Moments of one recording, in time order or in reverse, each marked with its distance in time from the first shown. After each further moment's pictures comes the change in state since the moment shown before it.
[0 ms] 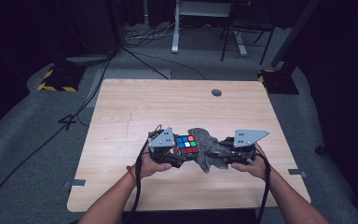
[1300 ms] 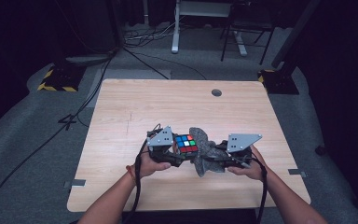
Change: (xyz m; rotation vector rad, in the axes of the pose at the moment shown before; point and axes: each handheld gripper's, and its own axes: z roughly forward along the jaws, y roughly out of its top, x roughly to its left) left arm 0.002 0.000 -0.002 -0.017 -0.003 -0.016; right arm 0.009 -0.001 0.012 0.077 -0.006 -0.051
